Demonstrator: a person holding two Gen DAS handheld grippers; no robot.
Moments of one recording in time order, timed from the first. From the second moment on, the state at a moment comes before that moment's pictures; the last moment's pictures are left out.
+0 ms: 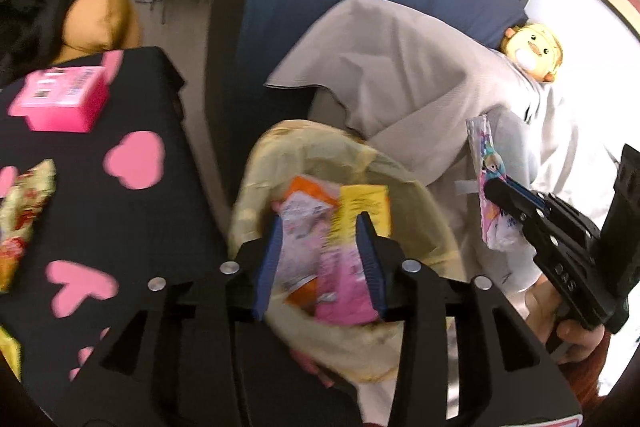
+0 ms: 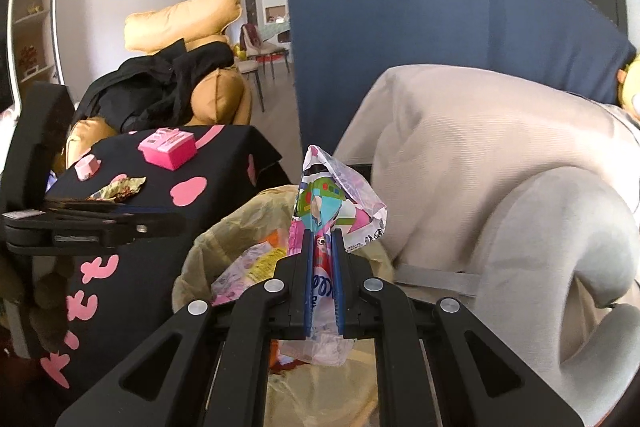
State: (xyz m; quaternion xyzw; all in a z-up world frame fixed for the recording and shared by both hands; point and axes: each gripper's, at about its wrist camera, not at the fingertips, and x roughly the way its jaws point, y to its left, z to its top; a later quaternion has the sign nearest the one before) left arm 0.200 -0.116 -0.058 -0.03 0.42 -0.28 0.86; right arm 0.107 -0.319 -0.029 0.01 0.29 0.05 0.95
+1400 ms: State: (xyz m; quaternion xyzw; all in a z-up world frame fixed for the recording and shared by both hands) left arm 0.134 0.181 -0.060 -0.15 0.37 -0.05 0.91; right arm 0.150 -0.230 -0.094 -0.05 0.44 0.10 0.89
